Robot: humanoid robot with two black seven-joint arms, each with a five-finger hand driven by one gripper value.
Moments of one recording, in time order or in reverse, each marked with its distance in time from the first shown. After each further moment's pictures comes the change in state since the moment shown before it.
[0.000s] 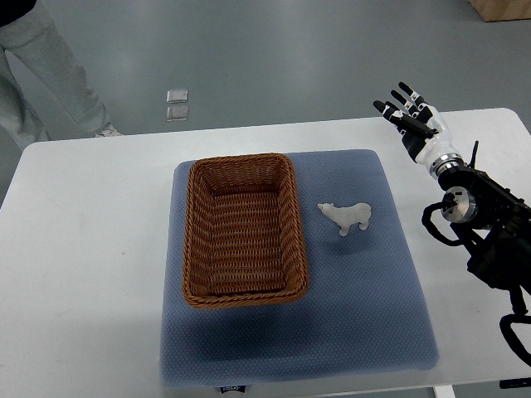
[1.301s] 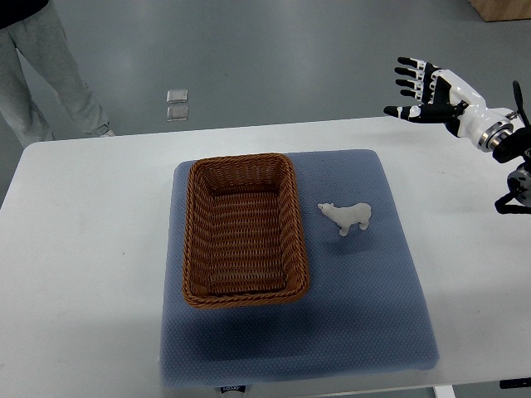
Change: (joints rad) left arm -0.006 0.000 0.002 -0.002 0.000 -0.001 0.000; right arm 0.030 -0.411 -0.316 0.374 -0.272 0.041 -0.008
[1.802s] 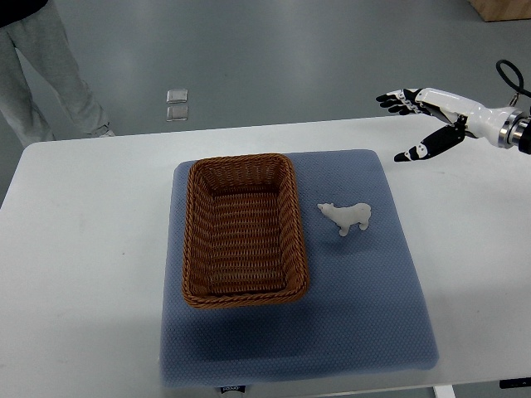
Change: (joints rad) left arm 0.000 0.000 0.000 0.000 0.000 0.001 0.000; right arm 0.146 -0.210 -0.248 0.180 -0.424 0.085 -0.006
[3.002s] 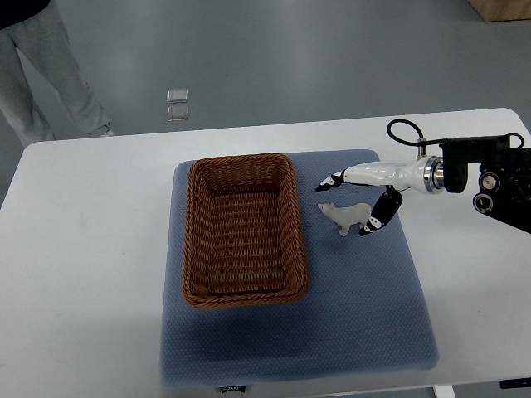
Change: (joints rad) left arm 0.000 0.000 0.000 0.000 0.000 -0.001 0.000; right arm 0.072 0.143 -0.196 0.120 -0.328 0.059 -0.121
